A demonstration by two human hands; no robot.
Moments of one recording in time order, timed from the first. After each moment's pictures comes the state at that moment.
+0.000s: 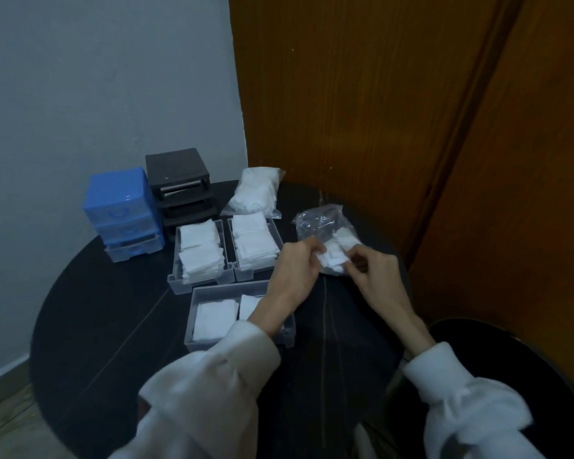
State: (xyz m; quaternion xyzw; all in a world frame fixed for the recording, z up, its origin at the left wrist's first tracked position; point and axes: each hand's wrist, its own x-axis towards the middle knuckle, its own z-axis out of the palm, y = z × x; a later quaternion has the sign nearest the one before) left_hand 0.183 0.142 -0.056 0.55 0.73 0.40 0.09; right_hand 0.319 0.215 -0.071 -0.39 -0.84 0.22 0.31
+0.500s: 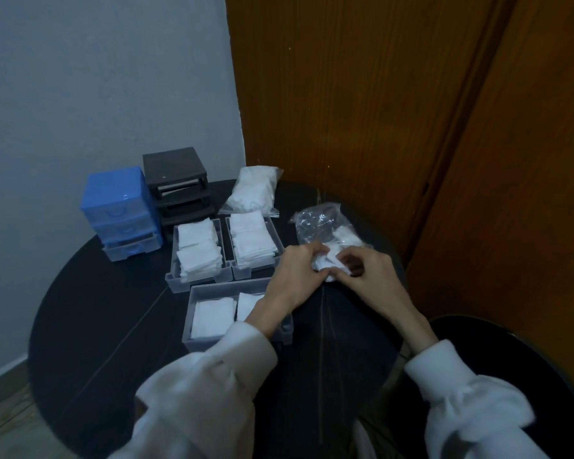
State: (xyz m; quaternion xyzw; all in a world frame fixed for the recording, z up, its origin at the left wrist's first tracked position) left_hand 0.186 0.140 -0.058 0.57 0.73 0.37 0.11; right_hand 0.325 0.216 -0.071 -0.35 -0.85 0.25 0.29
